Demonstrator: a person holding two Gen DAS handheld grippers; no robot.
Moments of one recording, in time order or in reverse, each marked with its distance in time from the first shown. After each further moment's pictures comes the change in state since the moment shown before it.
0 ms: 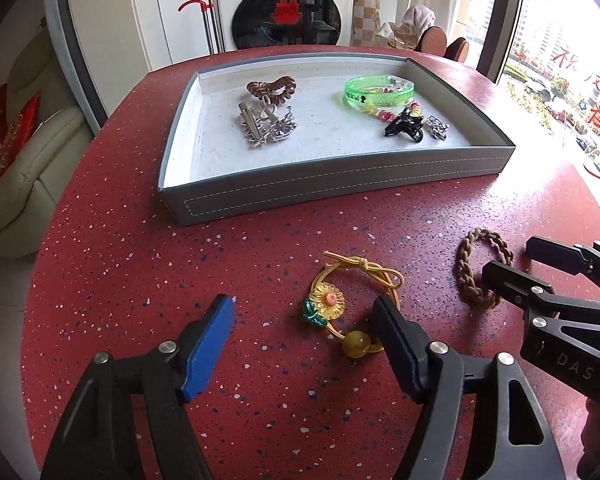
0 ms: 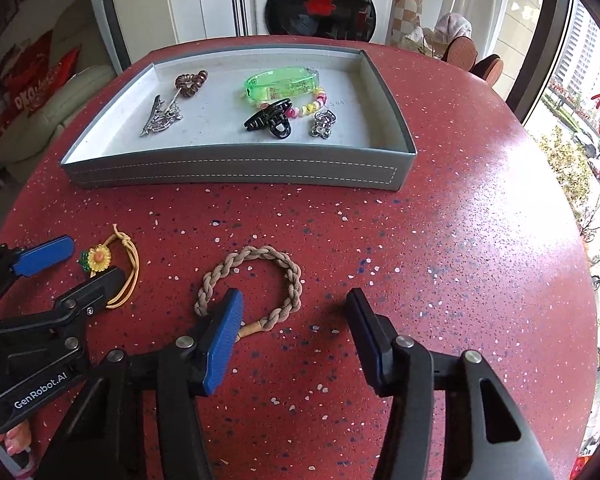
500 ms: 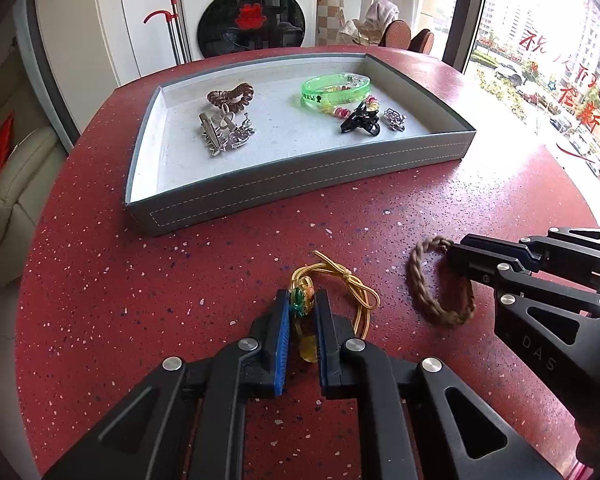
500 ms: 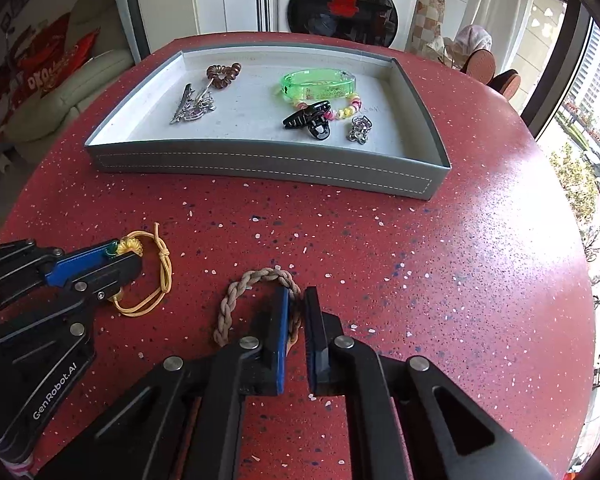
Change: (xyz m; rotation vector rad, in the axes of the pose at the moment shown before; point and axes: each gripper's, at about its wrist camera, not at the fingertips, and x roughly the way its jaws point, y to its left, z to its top) left arm -0.008 -0.011 -0.002 0.078 -0.005 -0.079; right arm -0.003 0.024 -0.001 -0.066 0.003 0.008
